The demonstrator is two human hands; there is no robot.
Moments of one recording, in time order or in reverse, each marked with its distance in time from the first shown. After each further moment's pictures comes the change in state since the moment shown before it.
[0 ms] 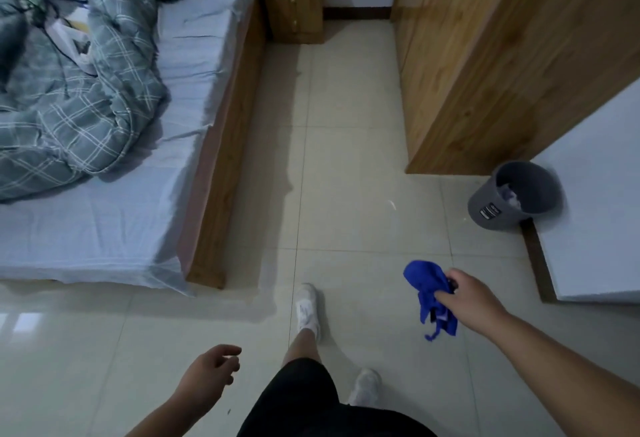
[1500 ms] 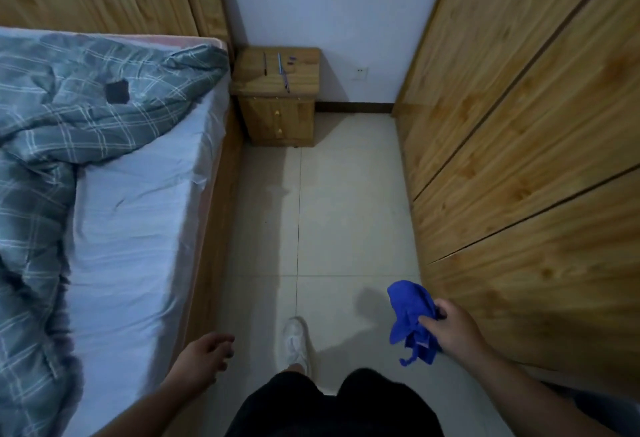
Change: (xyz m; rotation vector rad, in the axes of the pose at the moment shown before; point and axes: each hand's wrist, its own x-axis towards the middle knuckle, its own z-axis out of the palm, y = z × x) left_hand 0.549 0.704 -0.287 -0.001 -0.039 0.143; right_hand 0.653 -0.433 -0.322 0.249 0.089 0.107
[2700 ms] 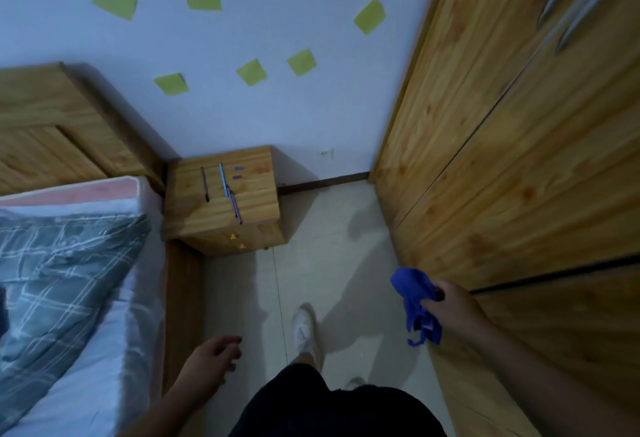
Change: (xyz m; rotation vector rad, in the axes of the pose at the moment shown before) left_hand 0.382 0.501 -0.085 0.159 -0.081 0.092; right_hand 0.454 -0.296 -0.221 0.053 0.067 0.071
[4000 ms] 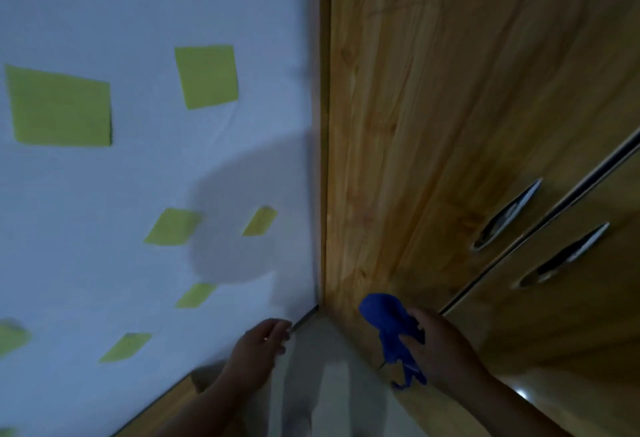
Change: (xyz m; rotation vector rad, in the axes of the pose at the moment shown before) left_hand 0.255 0.586 0.004 0.135 -0.267 0.541; right_hand 0.203 -0.224 -0.212 0.165 0.288 0.103
